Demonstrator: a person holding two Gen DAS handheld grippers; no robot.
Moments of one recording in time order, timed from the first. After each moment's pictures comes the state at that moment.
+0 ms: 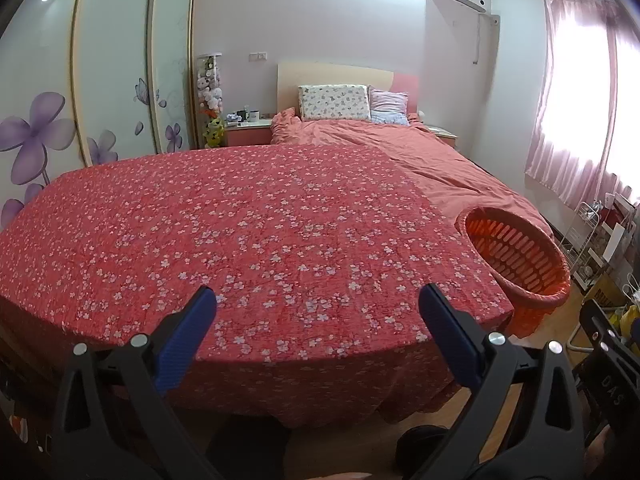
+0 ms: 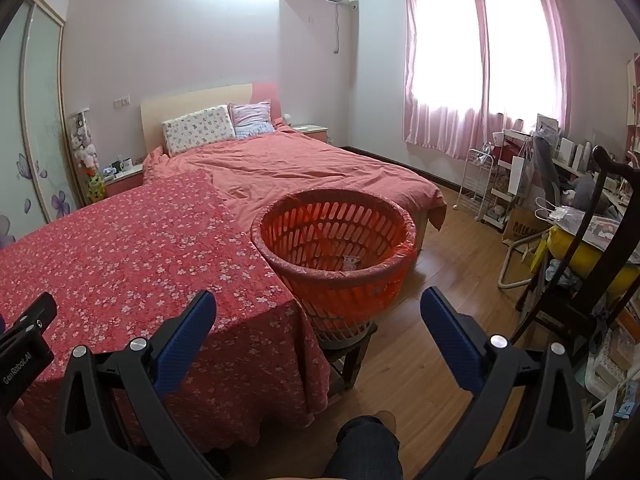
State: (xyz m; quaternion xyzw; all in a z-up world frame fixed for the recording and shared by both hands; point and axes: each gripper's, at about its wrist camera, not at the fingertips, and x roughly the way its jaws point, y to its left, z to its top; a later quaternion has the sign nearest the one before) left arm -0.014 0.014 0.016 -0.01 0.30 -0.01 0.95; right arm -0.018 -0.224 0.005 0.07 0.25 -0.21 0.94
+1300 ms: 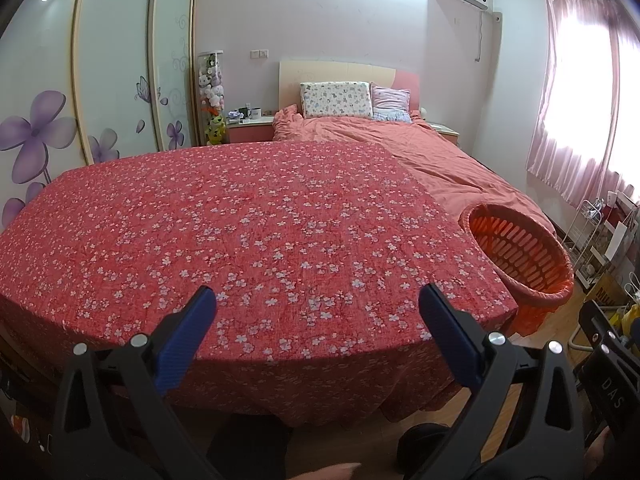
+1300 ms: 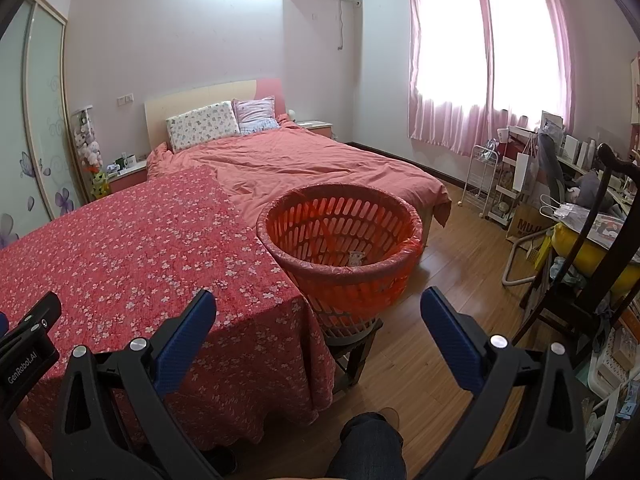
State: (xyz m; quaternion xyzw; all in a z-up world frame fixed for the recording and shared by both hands) left arm -0.012 0.016 0.016 -0.02 0.30 -0.01 0.95; right arm -0.016 -0.222 0.002 0.07 0.26 -0.21 0.94
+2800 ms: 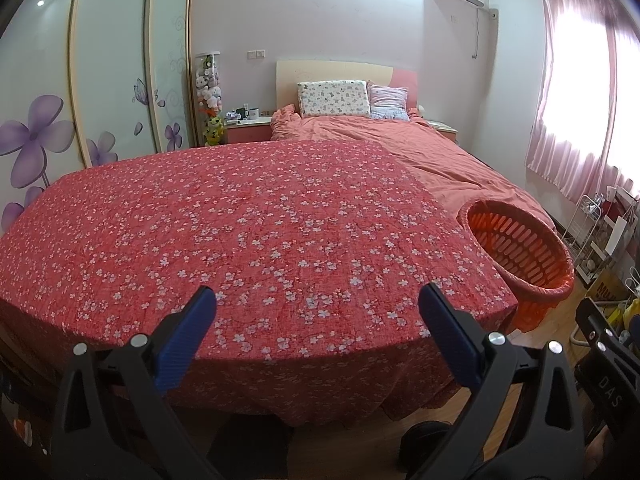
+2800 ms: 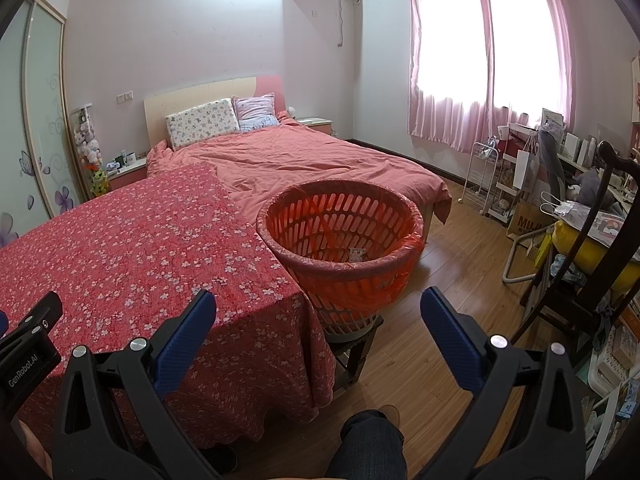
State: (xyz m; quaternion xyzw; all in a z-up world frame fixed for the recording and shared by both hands) left arm -0.013 0.011 0.011 -0.01 0.31 -0.01 0.95; right arm -0.015 -0.223 -0.001 0.08 0.26 -0.20 0.94
